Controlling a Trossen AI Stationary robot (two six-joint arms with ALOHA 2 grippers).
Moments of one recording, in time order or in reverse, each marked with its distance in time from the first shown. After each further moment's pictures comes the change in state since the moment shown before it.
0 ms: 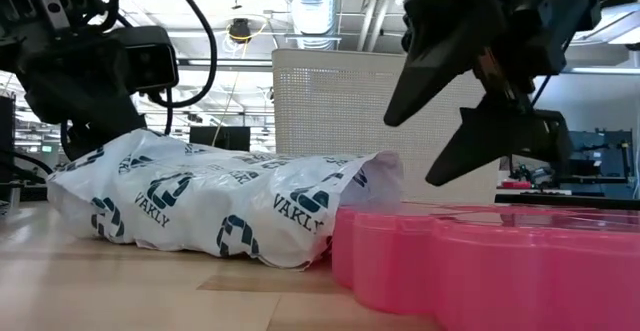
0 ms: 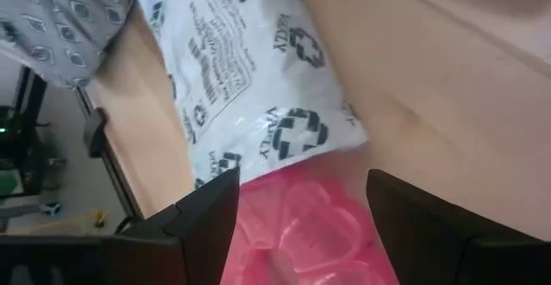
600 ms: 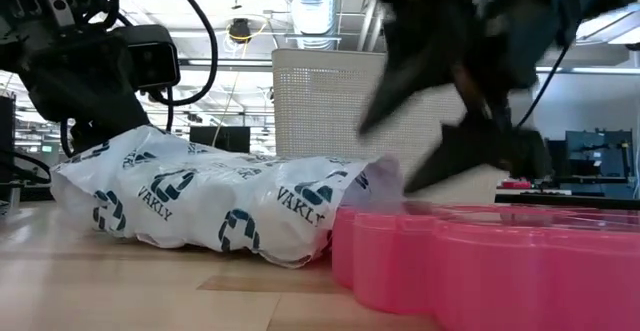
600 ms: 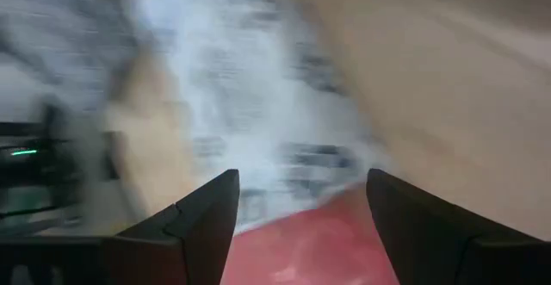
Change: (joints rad) left arm 0.000 0.000 0.000 0.015 -0.010 -0.006; right arm -0.029 0.049 -0.002 0.087 0.001 0.016
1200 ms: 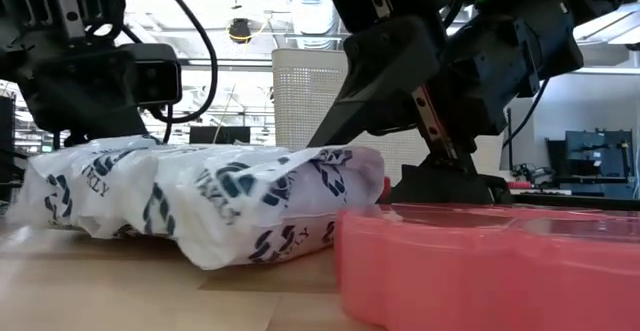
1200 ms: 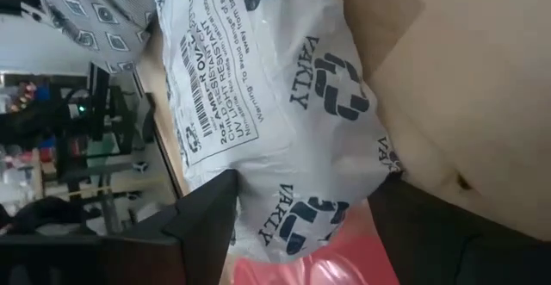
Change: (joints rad) left arm 0.006 0.089 0.000 0.066 0.054 -0.110; right arm -0.089 0.161 0.001 0.321 -0.205 -0.055
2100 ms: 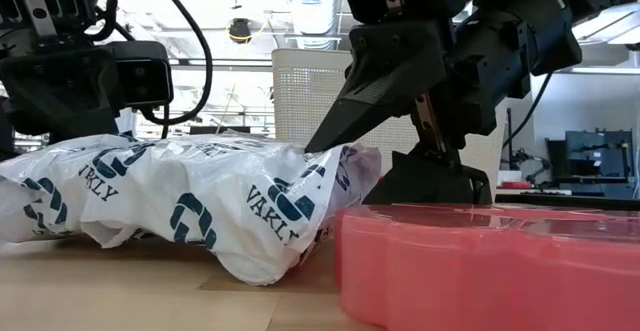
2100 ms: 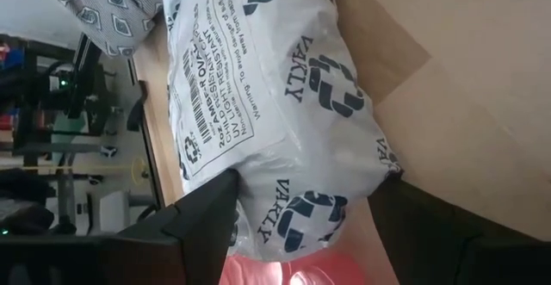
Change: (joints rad) left arm -0.012 -0.002 0.006 -0.003 0.010 0.039; right arm 0.002 -0.019 -0.001 -0.020 0.022 -0.175
